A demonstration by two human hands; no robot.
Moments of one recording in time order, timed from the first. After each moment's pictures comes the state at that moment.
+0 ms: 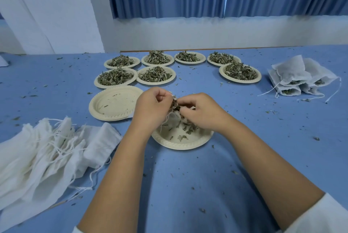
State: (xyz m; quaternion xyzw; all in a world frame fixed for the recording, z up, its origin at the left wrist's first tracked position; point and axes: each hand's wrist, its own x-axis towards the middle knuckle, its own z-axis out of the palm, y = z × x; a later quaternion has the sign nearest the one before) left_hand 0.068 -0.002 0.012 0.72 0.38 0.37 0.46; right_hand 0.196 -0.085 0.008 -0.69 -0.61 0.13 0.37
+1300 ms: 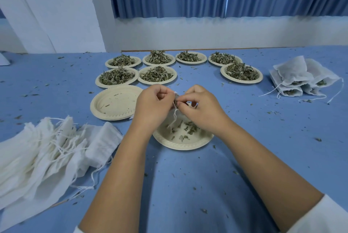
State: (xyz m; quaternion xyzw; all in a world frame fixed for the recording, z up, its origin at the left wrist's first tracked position) left_hand 0.064 -0.006 0.019 0.71 0.36 0.39 0.47; right_hand 0.189 -0.081 0.003 -0.69 -0.57 0.07 0.45
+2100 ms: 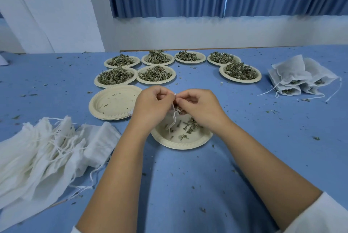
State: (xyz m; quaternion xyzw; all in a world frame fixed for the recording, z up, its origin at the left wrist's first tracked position) left_hand 0.064 -0.006 0.020 0.72 0.36 0.36 0.47; right_hand 0.185 -0.082 0.007 -0.66 -0.48 0.20 0.55
